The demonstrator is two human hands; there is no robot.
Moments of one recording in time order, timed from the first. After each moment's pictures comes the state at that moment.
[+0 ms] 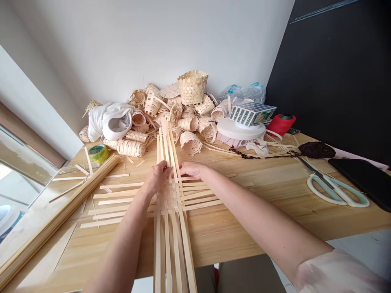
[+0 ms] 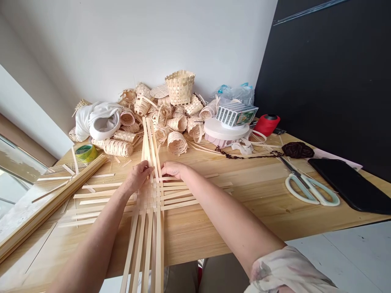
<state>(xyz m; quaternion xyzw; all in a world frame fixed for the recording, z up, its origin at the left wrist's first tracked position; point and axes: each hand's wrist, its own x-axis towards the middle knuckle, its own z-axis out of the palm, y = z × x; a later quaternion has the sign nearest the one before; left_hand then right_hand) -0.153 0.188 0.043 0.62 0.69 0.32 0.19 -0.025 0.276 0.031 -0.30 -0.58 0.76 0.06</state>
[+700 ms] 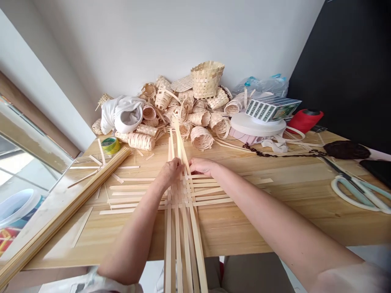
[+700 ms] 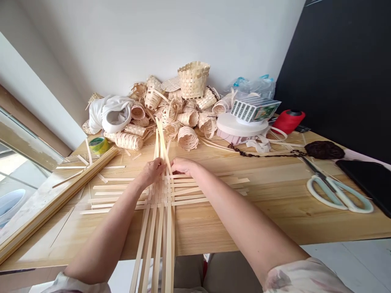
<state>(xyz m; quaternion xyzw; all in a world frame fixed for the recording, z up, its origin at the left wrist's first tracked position) -0.148 0.188 0.034 0.61 0.71 0.31 0.19 -0.029 0.272 0.023 -0.36 -0.67 0.65 0.04</state>
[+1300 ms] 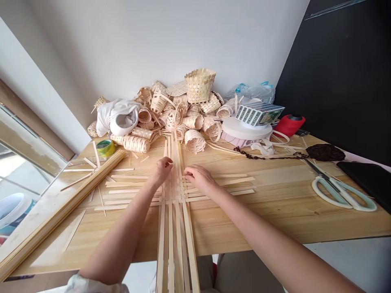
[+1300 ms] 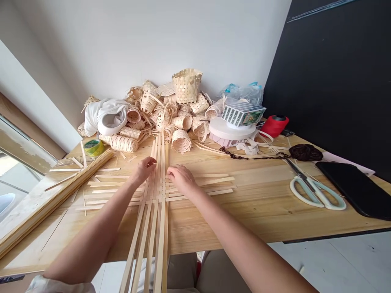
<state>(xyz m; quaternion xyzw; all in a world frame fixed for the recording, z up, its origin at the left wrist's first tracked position) -0.155 0.193 0.034 0.56 0.73 0.34 0.19 0.005 0.234 0.012 -0.37 -0.89 0.19 0.20</state>
